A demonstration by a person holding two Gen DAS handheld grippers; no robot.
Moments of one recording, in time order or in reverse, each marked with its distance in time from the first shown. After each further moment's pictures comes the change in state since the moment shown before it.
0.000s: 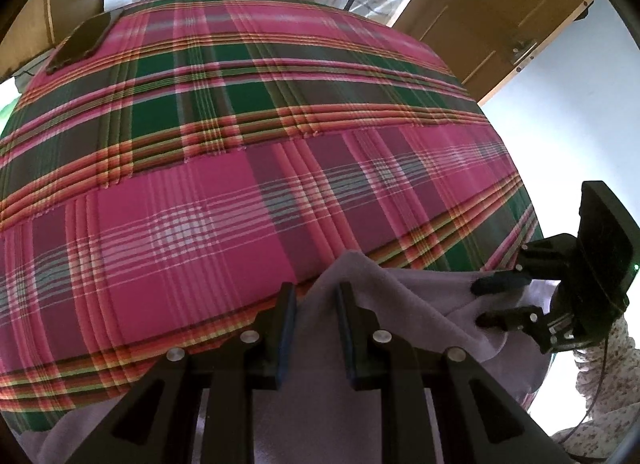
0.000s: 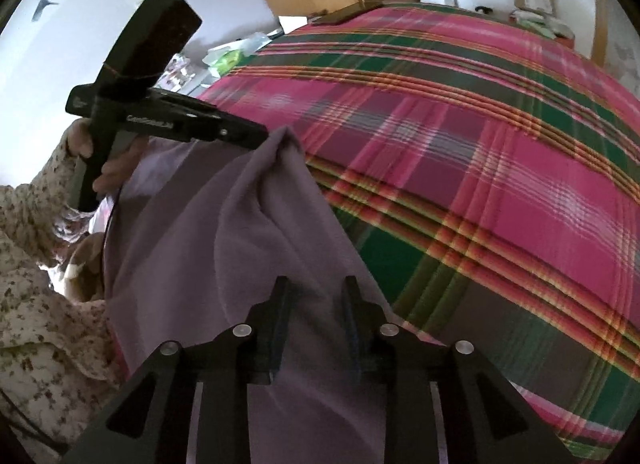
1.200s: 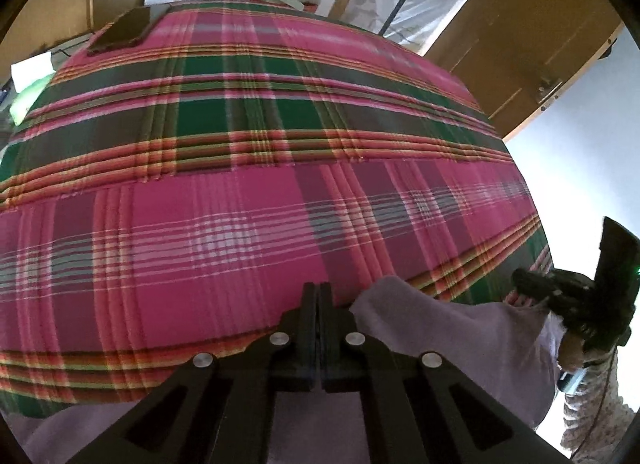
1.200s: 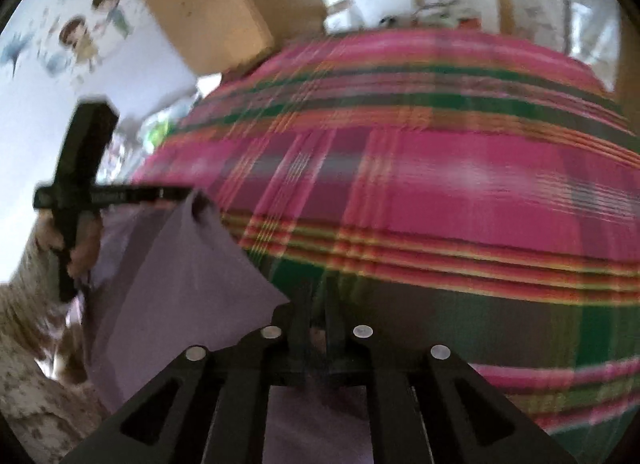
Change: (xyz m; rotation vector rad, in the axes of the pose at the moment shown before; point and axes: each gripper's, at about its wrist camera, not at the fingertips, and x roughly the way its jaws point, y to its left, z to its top) left arm -0.004 0.023 -0.001 -0.115 -0.098 0.043; right arm -0.039 -0.038 -0.023 0.318 -0.218 -0.186
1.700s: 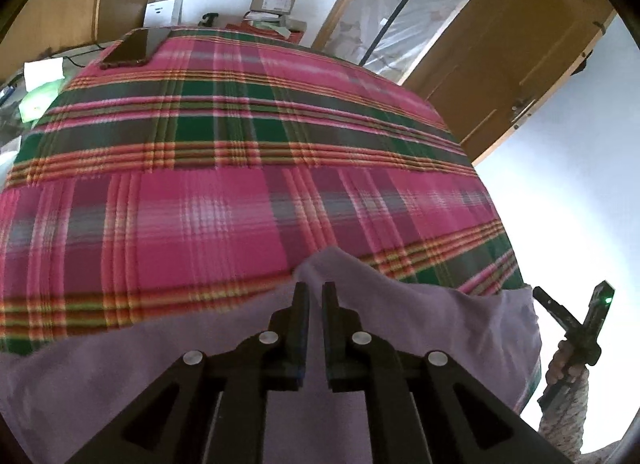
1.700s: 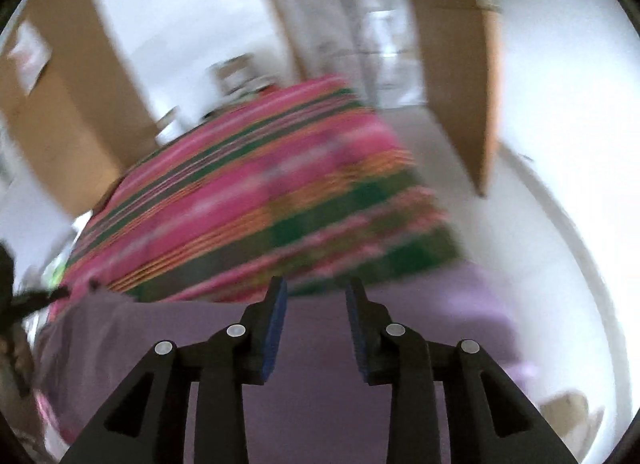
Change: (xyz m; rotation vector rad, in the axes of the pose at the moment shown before) left arm -0.044 -0.022 -0.035 -0.018 -0.101 -0.075; right arm -0.140 -0.088 -0.125 0.478 -0.327 -0.433
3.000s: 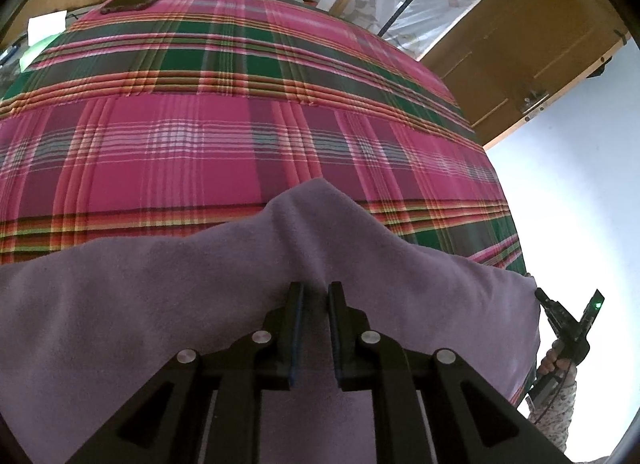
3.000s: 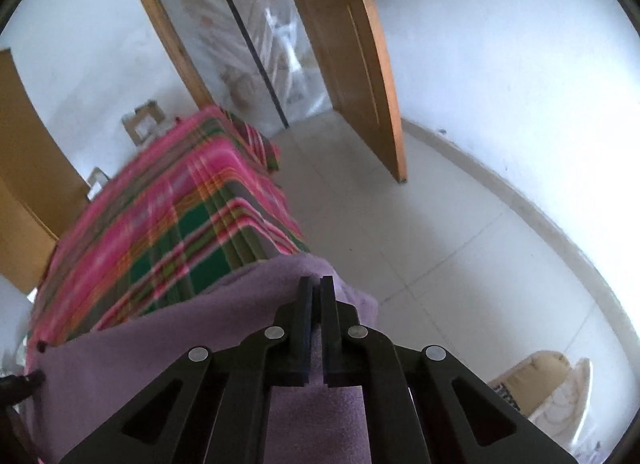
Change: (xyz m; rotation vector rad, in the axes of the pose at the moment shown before) left arm 0.030 -0.009 -0.028 -0.074 0.088 0.006; right arm -0.009 -0.097 -0.006 0.195 -0.053 -0.180
